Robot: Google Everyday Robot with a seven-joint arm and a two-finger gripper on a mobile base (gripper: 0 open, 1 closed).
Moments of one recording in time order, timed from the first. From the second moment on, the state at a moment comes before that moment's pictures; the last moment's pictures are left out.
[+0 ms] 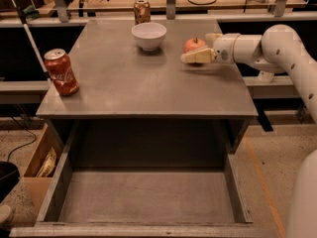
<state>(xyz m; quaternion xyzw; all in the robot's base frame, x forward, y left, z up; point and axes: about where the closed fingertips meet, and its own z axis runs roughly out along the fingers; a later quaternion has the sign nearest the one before) 0.797 -0.142 0.870 -0.36 0.71 0.24 0.56</state>
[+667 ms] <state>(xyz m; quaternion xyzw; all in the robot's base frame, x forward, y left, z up) 0.798 -0.134 0.867 -0.37 0.71 0.24 0.55</state>
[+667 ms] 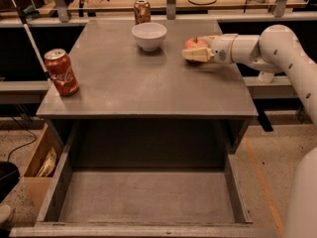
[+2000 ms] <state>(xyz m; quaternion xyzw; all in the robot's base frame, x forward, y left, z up) 0.737 -0.068 0.925 -0.42 0.67 0.21 0.57</state>
